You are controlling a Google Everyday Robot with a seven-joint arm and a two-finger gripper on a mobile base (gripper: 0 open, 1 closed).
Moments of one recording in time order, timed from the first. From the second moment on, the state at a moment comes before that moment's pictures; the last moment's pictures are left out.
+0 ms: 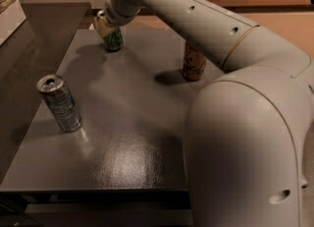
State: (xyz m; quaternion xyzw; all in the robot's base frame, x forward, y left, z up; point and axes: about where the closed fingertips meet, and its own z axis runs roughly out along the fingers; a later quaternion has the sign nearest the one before) arm 0.787 0.137 0.897 -0.39 0.84 0.10 0.37
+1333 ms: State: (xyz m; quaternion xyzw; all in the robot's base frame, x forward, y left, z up) arm 0.707 0.076 0.943 -0.55 0.78 0.05 0.28
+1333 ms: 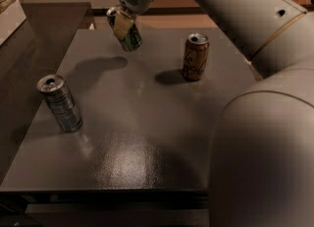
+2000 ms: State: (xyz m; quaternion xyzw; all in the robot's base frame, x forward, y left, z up) arm 0.664 0.025 0.919 -0.65 0.74 -0.04 0.15
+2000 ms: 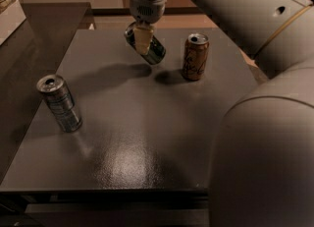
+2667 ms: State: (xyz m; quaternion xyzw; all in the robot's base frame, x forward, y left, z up) arm 0.638 0.001 0.897 -0.70 0.70 -0.09 0.07
